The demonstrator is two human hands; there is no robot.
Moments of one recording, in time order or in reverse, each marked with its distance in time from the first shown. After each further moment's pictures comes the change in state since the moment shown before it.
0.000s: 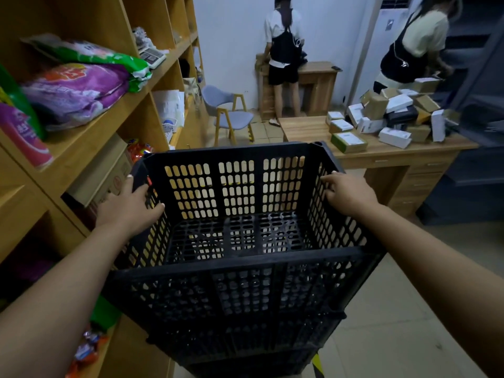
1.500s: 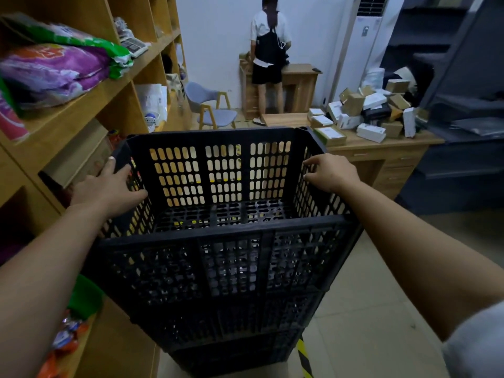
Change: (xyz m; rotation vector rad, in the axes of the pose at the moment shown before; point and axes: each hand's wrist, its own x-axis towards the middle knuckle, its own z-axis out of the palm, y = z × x) left_hand -0.028 -0.008 -0.002 0.033 -0.028 0.040; right_hand -0.024 0.001 0.006 0.072 0.063 0.055
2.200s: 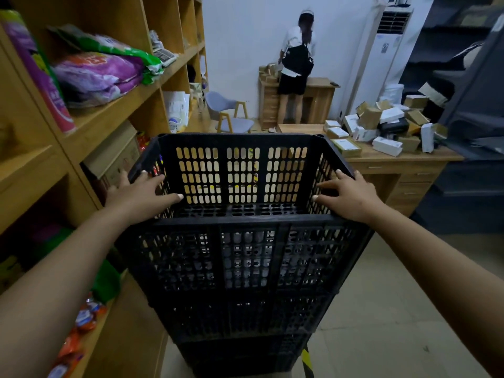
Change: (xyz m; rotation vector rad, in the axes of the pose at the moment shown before) left_hand -0.055 -0.004 -0.003 -0.242 -0.090 0.038; right_hand -0.065 -0.004 -0.005 -0.080 -0.101 -0.064
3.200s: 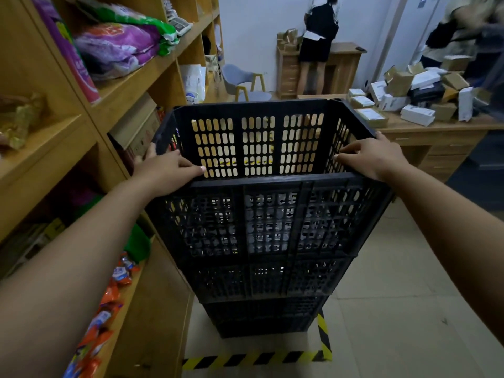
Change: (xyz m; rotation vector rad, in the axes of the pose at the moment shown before) left_hand -0.037 0.005 0.002 -0.032 0.006 0.089; right_hand 0.005 0.003 0.003 -0.001 0.039 0.015
